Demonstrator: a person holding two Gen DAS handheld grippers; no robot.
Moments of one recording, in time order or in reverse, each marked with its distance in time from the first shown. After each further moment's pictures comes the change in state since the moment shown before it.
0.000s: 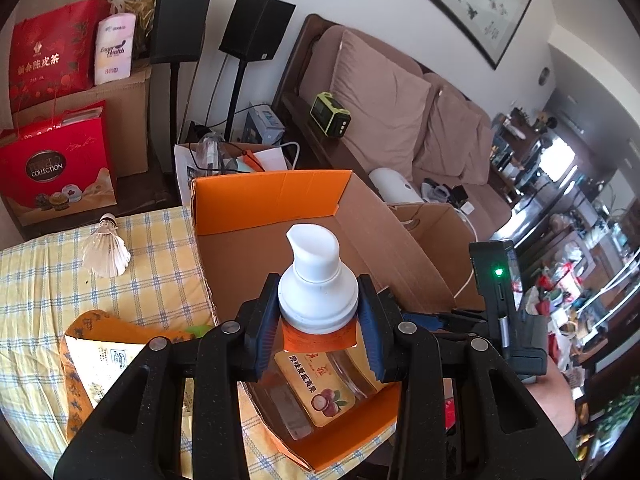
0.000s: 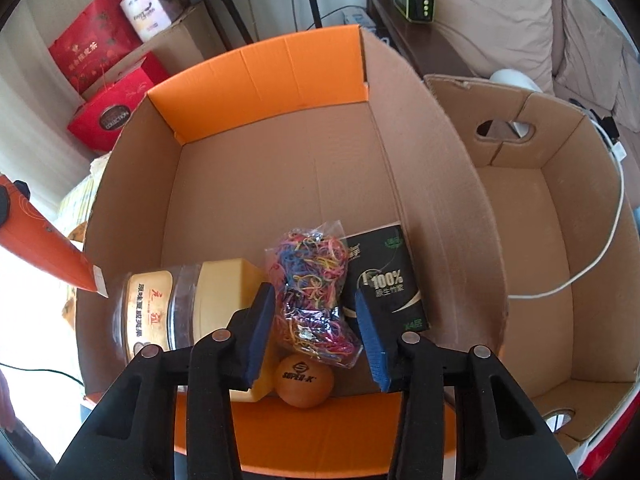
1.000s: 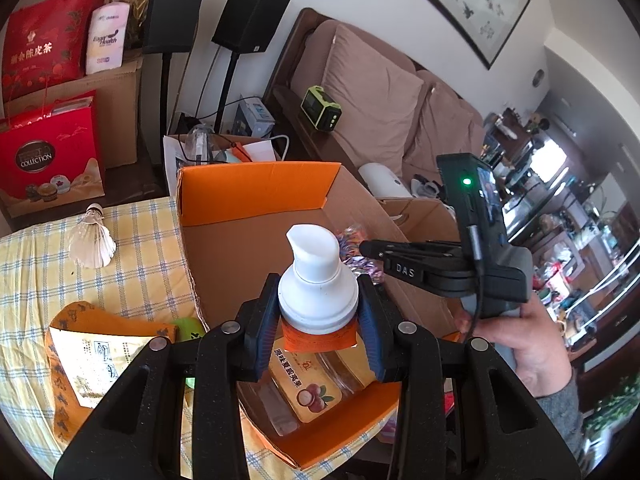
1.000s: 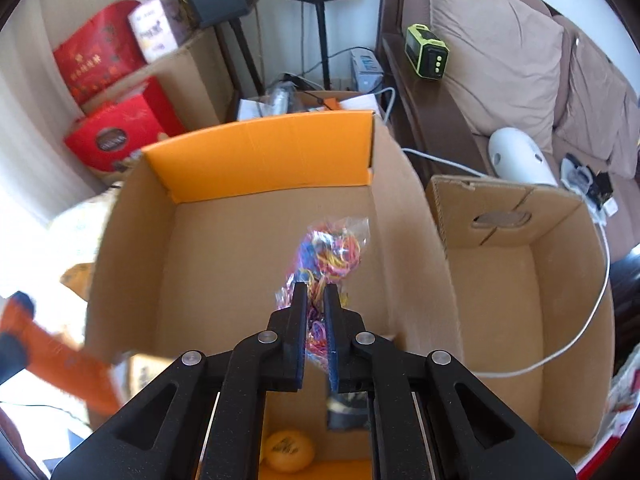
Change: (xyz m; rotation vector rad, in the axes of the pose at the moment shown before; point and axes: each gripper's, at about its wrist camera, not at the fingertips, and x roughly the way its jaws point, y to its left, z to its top) left arm 0.005 -0.003 -0.004 -0.014 0.025 -0.046; right arm -0.006 0.011 0.062 -0.092 -0.108 -0.095
